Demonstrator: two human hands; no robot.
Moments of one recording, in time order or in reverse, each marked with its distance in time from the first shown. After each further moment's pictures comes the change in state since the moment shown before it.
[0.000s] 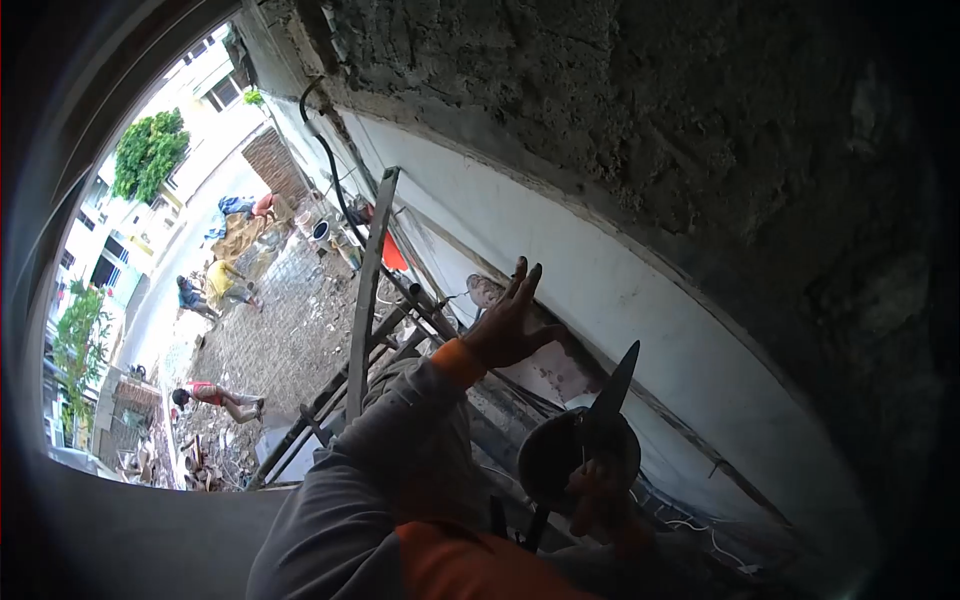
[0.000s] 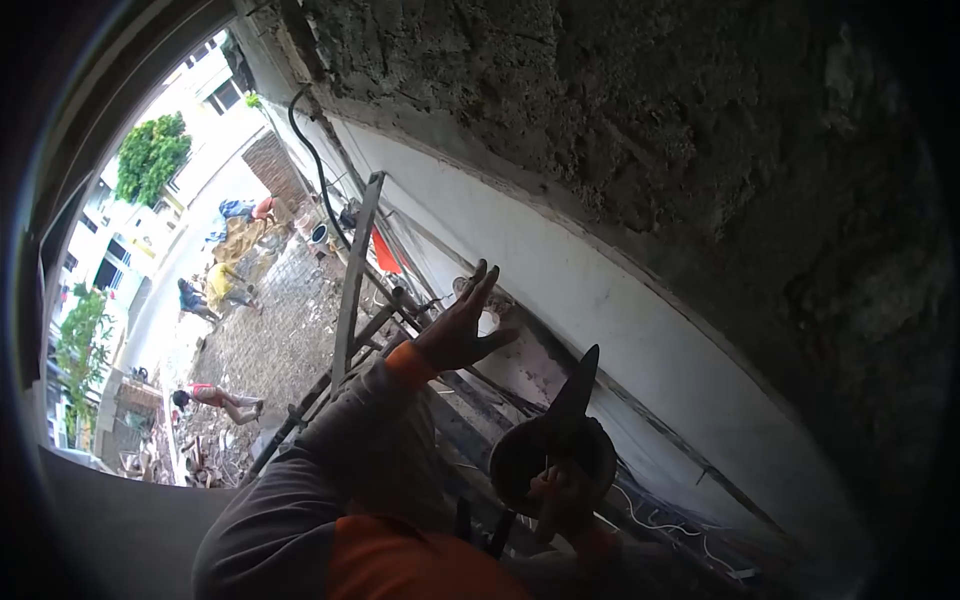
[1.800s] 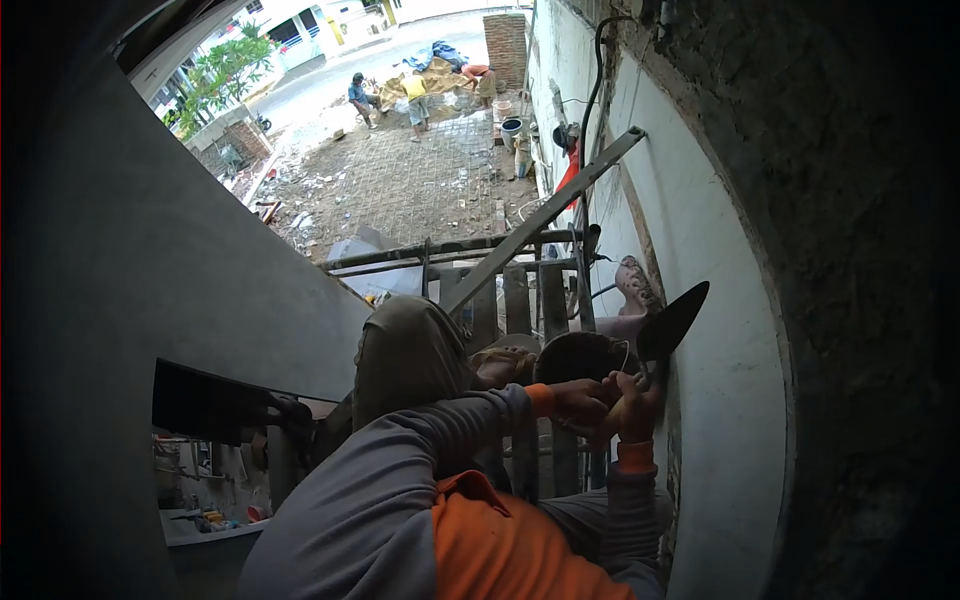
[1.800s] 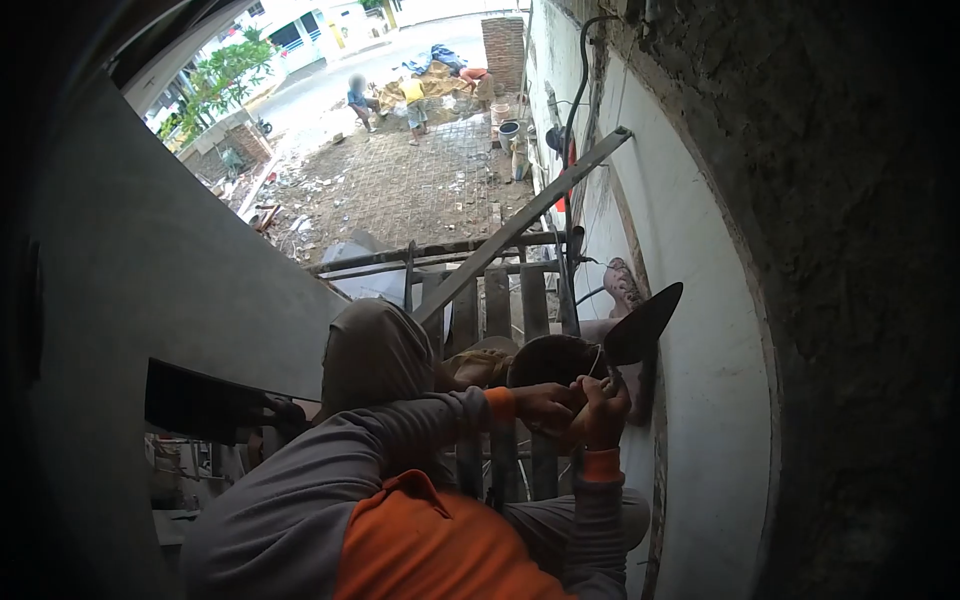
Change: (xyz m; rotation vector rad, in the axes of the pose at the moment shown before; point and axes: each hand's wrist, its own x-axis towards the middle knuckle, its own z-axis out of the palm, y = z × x) left_hand -0.209 0.019 0.091 -0.974 -0.088 -0.481; right_hand 0.068 -0.033 0.116 -0.037 -0.384 -0.007
